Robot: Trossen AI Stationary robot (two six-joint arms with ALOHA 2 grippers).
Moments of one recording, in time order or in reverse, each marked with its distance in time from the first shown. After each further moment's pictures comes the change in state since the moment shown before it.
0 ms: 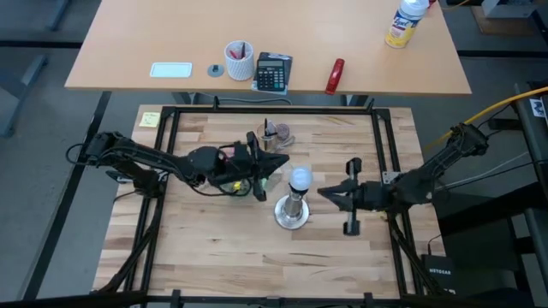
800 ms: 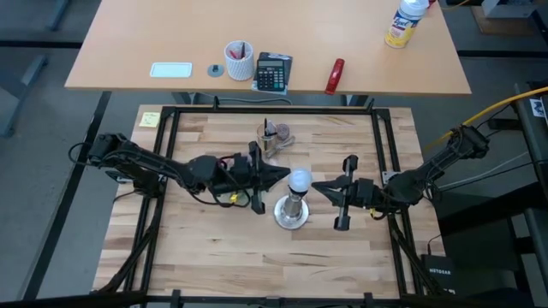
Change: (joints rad) left arm -0.079 0.033 0.000 0.073 0.017 0.060; right arm -0.061 0.034 0.000 0.014 0.049 0.003
